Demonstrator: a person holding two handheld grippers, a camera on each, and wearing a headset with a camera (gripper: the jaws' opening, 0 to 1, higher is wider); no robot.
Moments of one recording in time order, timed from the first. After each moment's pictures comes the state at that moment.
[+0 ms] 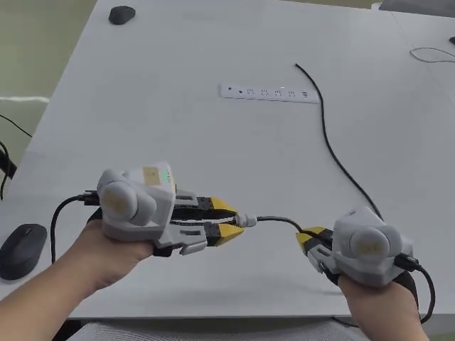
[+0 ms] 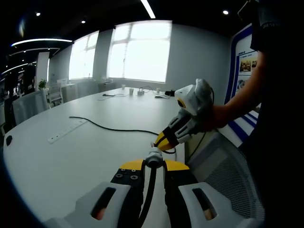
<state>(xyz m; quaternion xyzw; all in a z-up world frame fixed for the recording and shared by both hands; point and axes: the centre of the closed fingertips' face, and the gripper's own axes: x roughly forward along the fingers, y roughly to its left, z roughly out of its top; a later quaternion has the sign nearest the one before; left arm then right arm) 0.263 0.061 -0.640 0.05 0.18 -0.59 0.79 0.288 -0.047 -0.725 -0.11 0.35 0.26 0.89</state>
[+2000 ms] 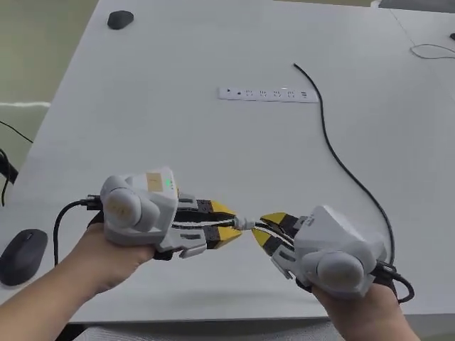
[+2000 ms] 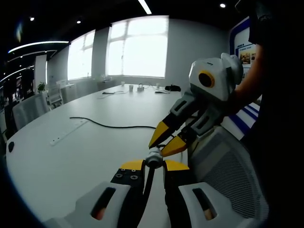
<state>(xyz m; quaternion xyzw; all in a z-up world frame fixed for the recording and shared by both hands) 0.264 0.058 -0.645 0.09 0.19 -0.58 0.78 0.272 0.041 -0.661 -0.22 0.22 0.40 0.86</state>
